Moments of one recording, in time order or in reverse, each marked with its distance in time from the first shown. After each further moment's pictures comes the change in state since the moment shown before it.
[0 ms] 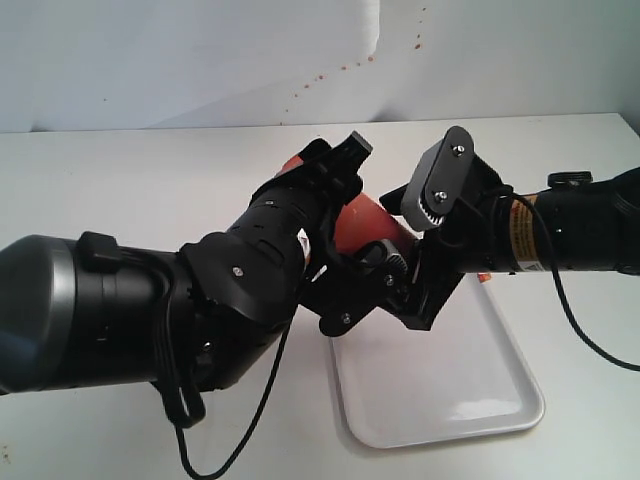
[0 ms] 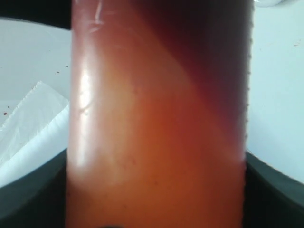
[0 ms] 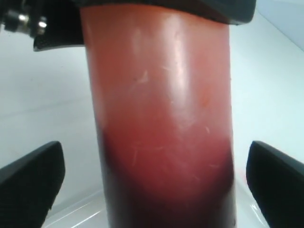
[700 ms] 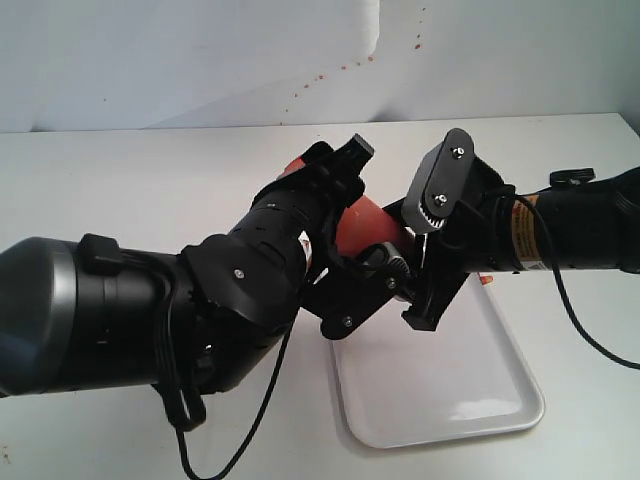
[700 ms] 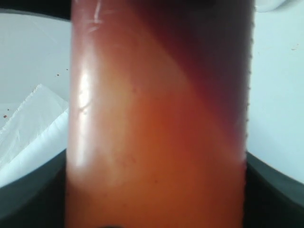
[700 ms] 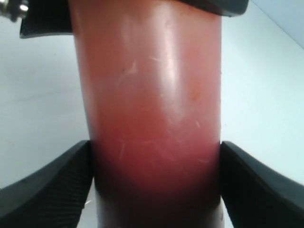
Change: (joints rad) left arm -0.003 0.000 0.000 -0.002 -0.002 0.000; right arm 0.000 0.000 -0.005 -0.050 0.030 0.002
